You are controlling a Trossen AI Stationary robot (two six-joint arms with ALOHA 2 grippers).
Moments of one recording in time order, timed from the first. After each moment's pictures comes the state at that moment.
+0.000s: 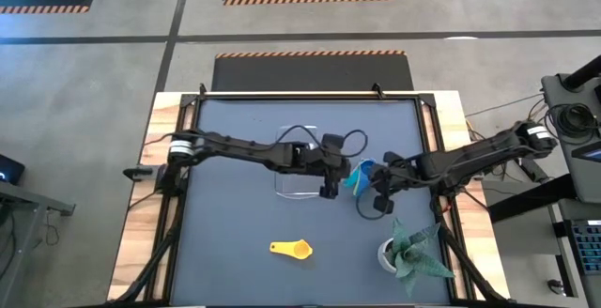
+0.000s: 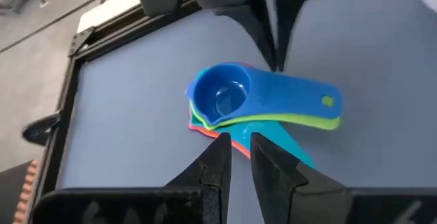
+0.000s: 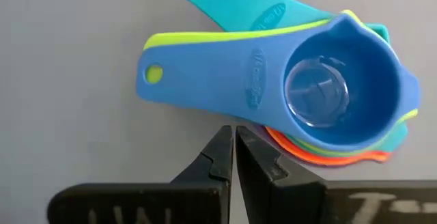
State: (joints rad) left arm -0.01 2.06 1.63 -0.22 -0.17 0.38; right arm 0.18 1.13 0.63 -0.63 0.18 0.43
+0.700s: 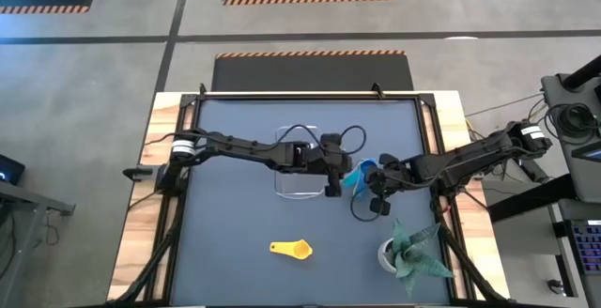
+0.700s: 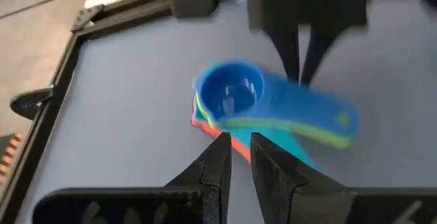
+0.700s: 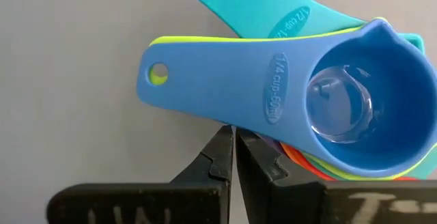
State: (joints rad) left arm 0.00 2.08 1.62 -0.18 -0.18 0.24; right arm 0.18 1.21 0.63 -0.56 0.18 0.41
